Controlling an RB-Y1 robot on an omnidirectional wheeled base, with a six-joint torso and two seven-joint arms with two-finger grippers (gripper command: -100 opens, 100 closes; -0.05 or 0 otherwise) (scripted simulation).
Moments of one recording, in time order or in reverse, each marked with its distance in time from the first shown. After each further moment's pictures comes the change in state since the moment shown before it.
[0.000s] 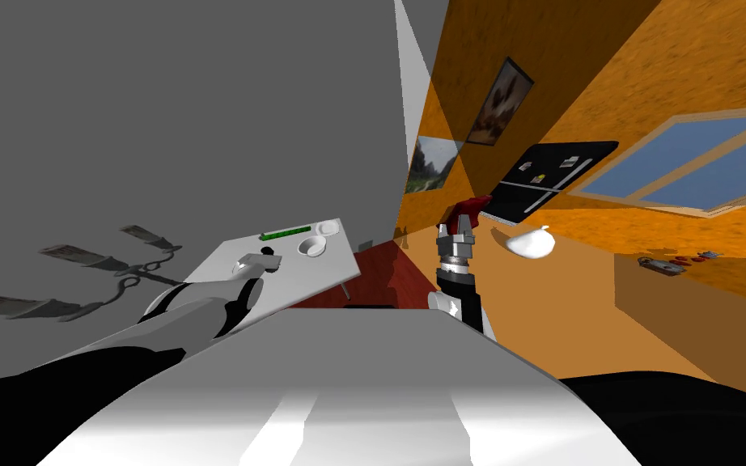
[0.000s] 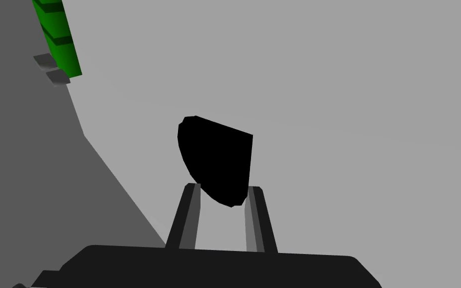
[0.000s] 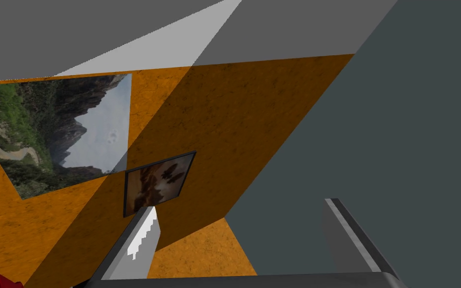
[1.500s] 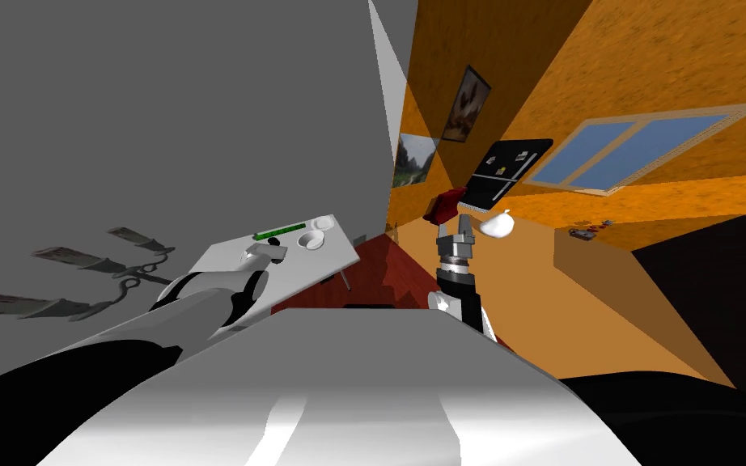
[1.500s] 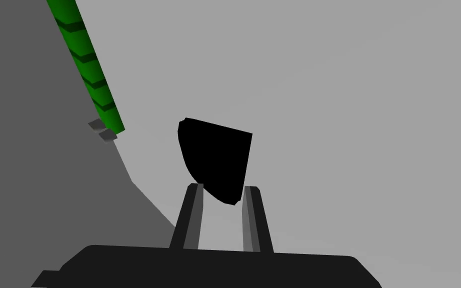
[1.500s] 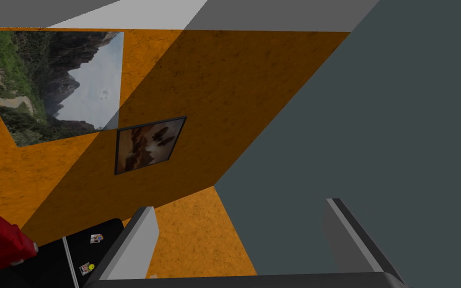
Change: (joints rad) left arm -0.093 -0.008 -0.055 -0.019 0.004 0.058 -0.105; right arm 0.000 0.000 0.000 0.000 0.000 0.000 0.000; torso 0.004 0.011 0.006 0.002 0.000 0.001
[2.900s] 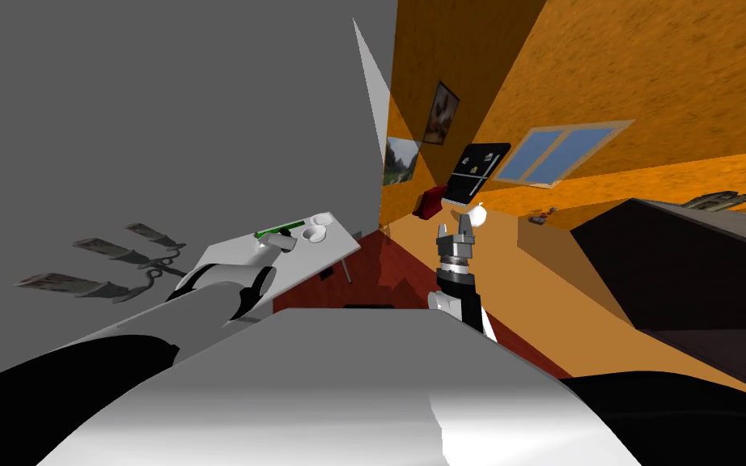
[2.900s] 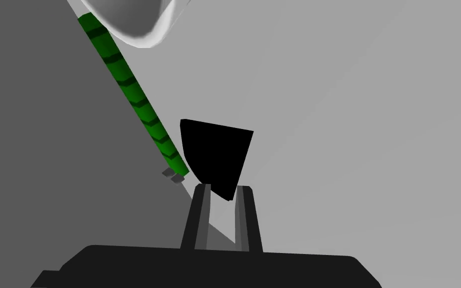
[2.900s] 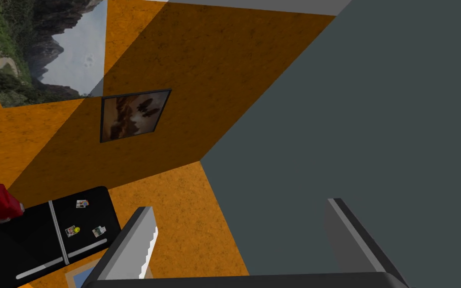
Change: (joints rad) left arm -0.068 -0.037 -0.090 -0.103 0.011 0.054 -0.198; right arm 0.000 0.000 0.000 0.000 0.000 0.000 0.000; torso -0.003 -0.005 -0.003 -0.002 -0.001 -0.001
